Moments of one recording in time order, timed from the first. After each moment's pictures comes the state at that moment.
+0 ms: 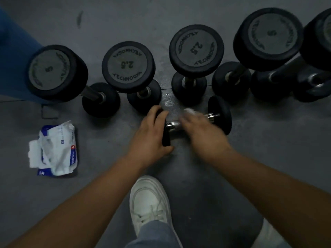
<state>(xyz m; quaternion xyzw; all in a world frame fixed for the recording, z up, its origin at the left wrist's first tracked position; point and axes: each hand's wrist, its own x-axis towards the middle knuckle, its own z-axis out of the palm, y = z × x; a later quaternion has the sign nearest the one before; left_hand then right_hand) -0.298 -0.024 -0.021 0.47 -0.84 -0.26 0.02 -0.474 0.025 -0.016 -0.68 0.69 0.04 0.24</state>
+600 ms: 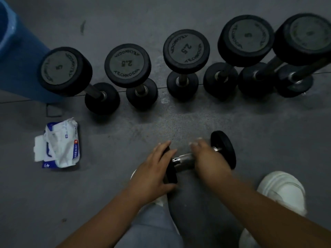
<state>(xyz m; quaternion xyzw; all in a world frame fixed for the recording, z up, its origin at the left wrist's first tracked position) -0.265 0.084 -0.014 0.38 -0.86 -0.33 -0.05 -0.467 0.120 -0.009 -0.57 0.75 0.02 0.33</state>
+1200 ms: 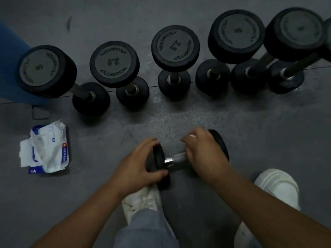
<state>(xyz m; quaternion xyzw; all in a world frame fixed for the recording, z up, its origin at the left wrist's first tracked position) -0.258 0.051 -0.013 0.45 -0.79 -0.42 0.02 -0.478 0.107 0.010 -0.60 0.74 -0.12 0.28</state>
